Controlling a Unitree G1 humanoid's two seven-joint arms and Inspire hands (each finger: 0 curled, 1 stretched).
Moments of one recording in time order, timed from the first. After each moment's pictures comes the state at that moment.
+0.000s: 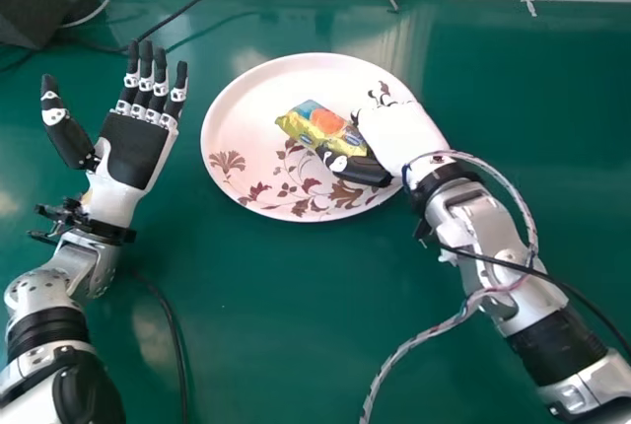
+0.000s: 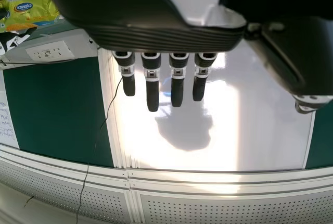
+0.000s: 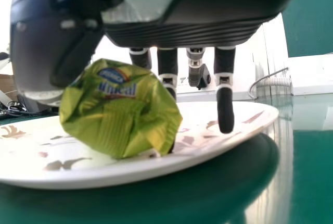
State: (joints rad) left arm -0.61 0.26 0.76 0.73 -1.05 0.81 -0.84; right arm -0.53 -0.44 0.41 0.06 -1.04 0.13 0.23
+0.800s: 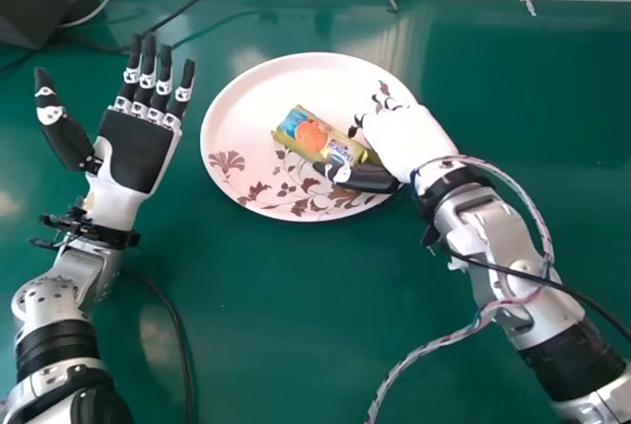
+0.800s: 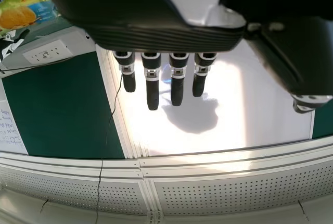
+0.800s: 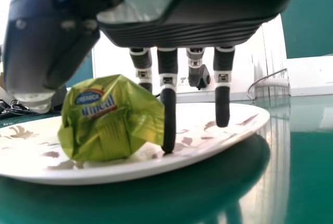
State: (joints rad) left arm -0.53 0.20 0.69 0.54 -1.06 0.71 -0.85; right arm -0.47 -0.47 0.40 -0.05 -1.05 0.15 0.26
